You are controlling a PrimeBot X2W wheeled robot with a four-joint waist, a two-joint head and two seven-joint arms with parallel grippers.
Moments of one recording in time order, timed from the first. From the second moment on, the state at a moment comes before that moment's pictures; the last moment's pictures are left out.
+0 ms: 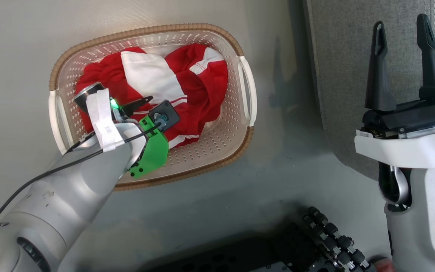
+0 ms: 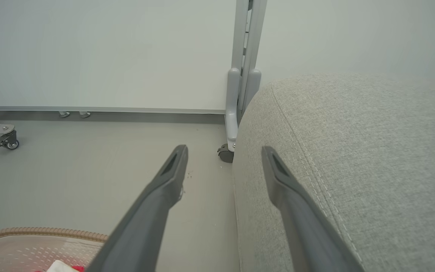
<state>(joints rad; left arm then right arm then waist) -1.06 0.23 -1.28 1.01 -0.39 -0.13 -0.02 -0.37 -0.05 0.00 -0.18 0.09 0.13 -0.26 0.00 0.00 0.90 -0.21</state>
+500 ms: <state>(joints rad) -0.98 0.30 -1.28 0.82 -0.48 -0.13 -0.03 -0.37 -0.05 0.00 -0.15 0.12 0.13 -0.26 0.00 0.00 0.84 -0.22</state>
